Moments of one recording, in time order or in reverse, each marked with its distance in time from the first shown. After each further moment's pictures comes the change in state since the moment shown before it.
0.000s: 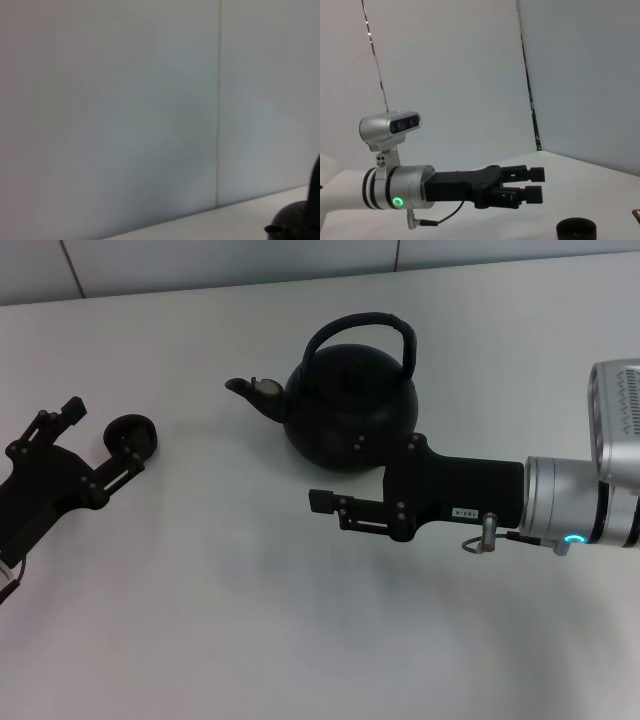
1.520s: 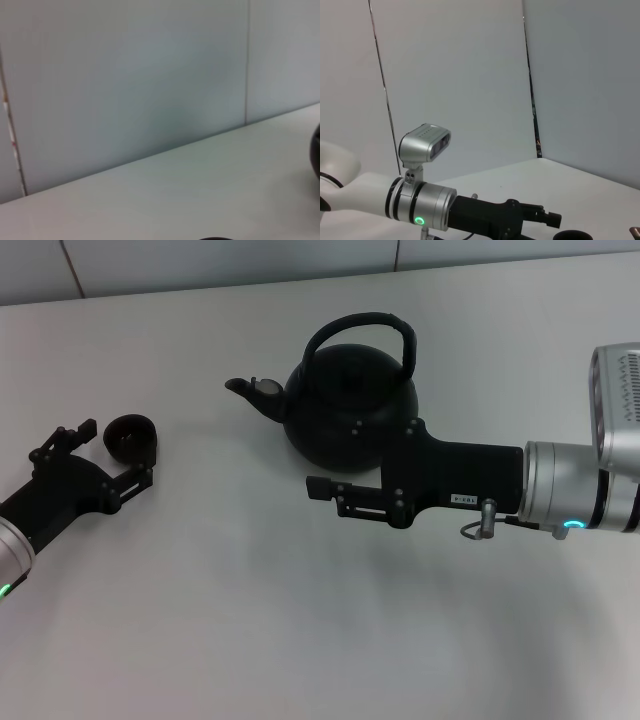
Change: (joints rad) left arm -0.080 0.000 0.059 -0.011 -0.009 -0.290 0.046; right arm 0.008 -0.003 0.001 -0.035 0.000 0.000 0.000
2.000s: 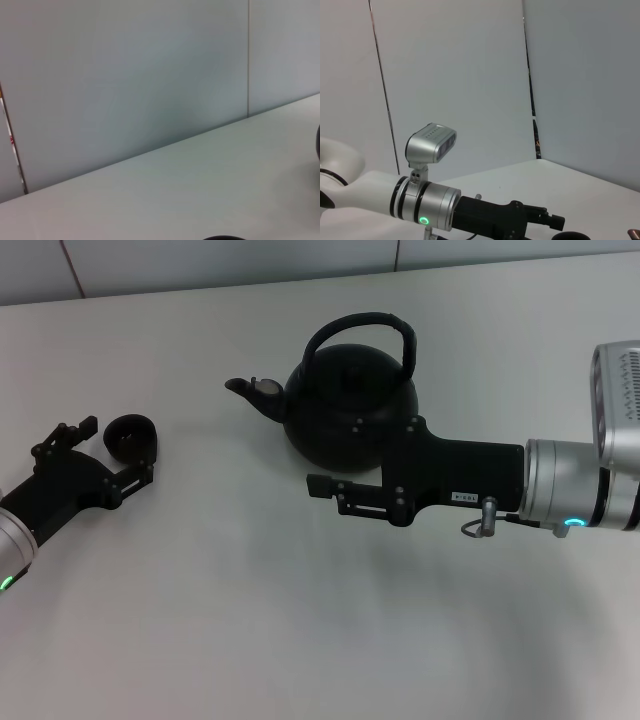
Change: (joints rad) left arm -0.021 0.000 0.005 0.002 0.000 -0.042 0.001; right arm 0.001 -0.001 0.002 -0.004 0.000 0.000 -0.001
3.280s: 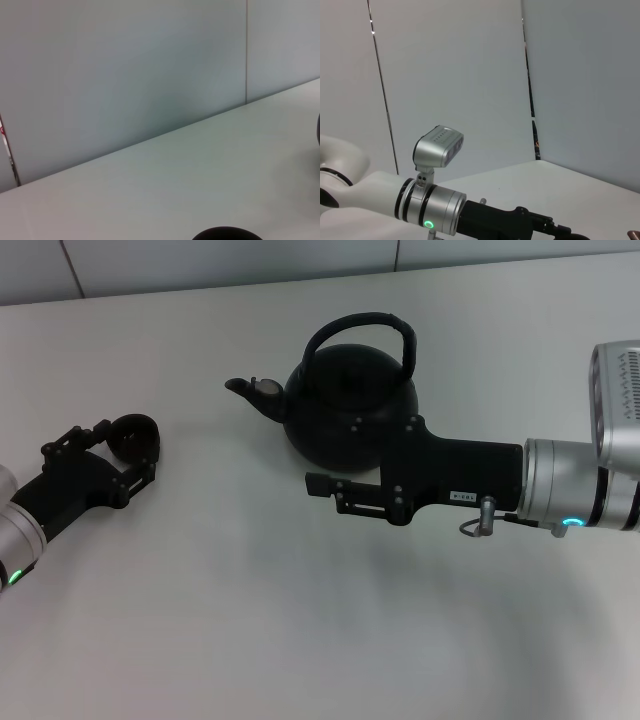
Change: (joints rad) left arm -0.027 -0.002 0.023 -0.005 0.002 -0.055 -0.011; right arm 0.000 0.003 0.000 -0.001 0.003 0.003 0.000
